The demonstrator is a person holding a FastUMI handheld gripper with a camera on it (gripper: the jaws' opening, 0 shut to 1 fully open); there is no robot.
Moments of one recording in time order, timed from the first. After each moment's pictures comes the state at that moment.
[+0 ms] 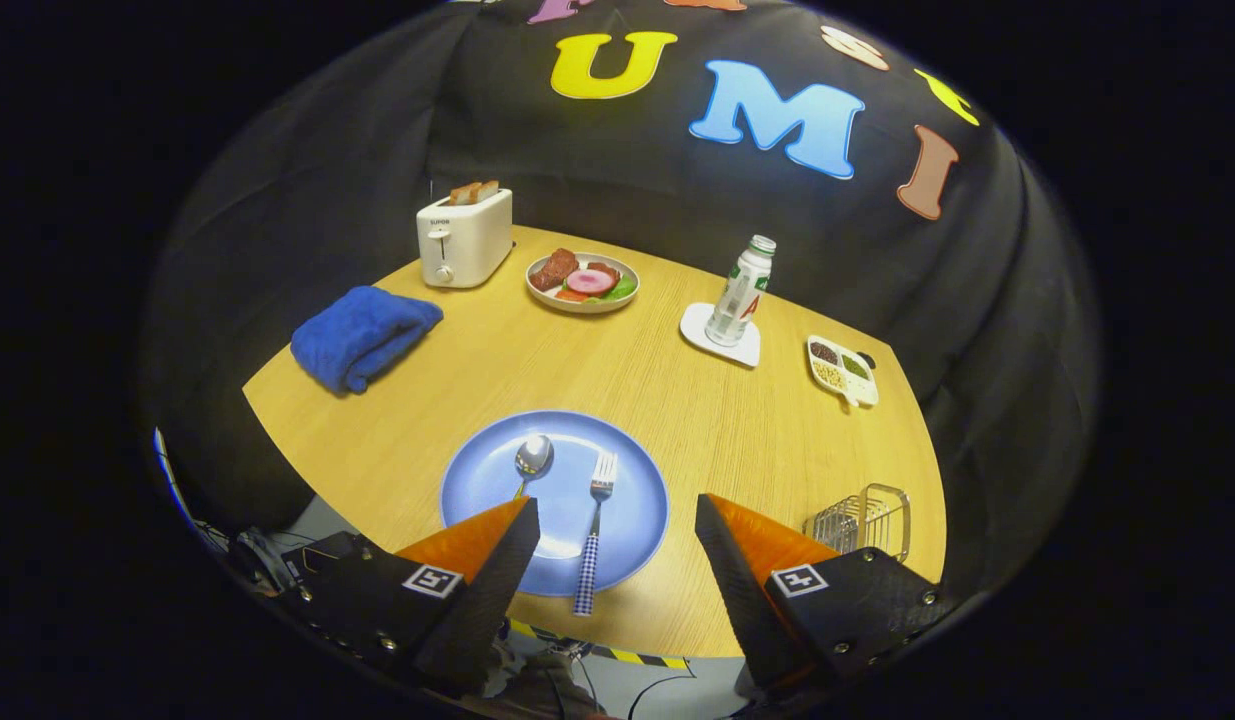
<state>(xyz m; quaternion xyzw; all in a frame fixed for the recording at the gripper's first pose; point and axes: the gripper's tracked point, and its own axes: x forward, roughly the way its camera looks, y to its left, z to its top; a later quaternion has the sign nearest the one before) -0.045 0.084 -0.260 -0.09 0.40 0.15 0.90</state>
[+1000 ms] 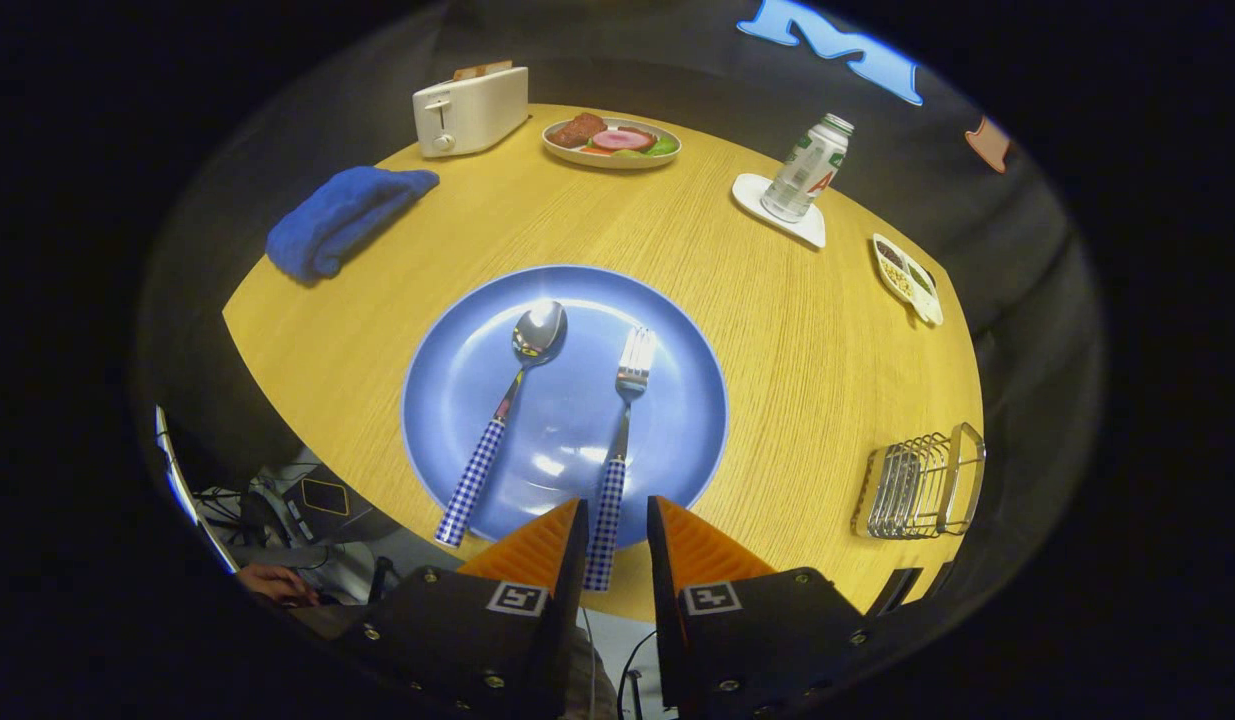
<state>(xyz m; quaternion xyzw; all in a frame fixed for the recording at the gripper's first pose) -0.066 0.093 -0.343 -0.12 0.55 0.17 0.81</state>
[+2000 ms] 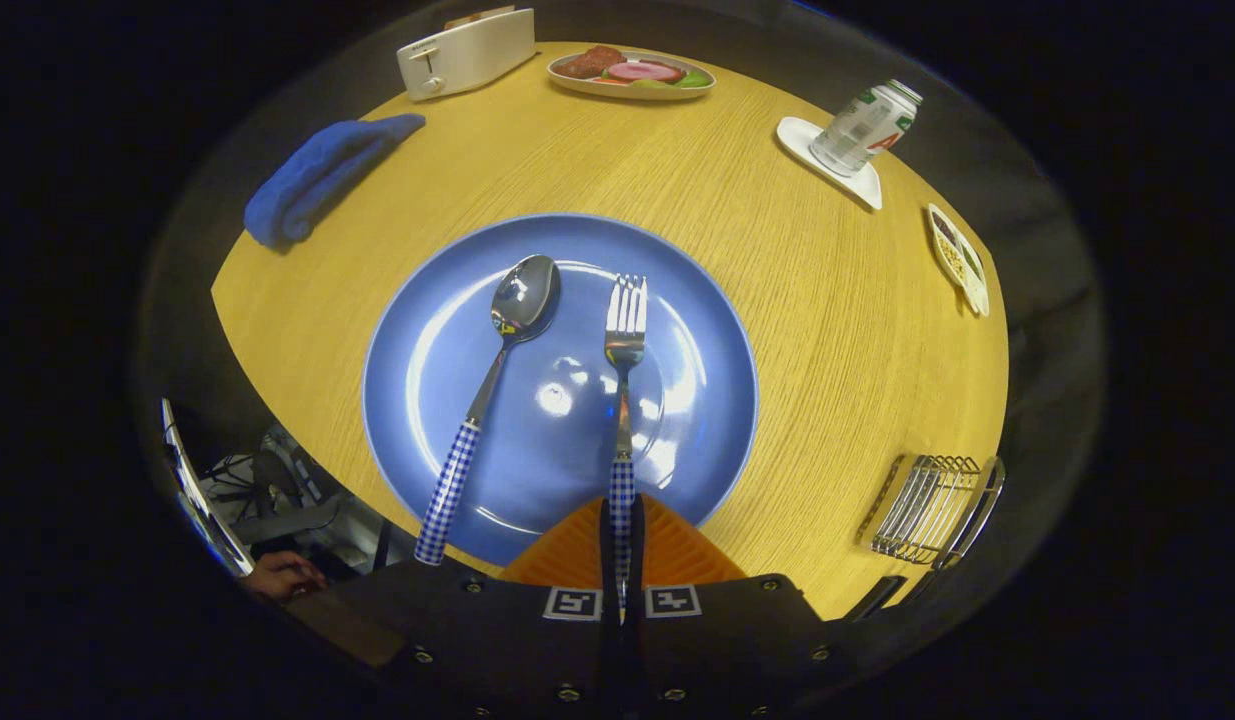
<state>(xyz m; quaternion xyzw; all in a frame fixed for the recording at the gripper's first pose) -0.050 0.093 -0.358 -0.14 0.65 0.20 0.72</state>
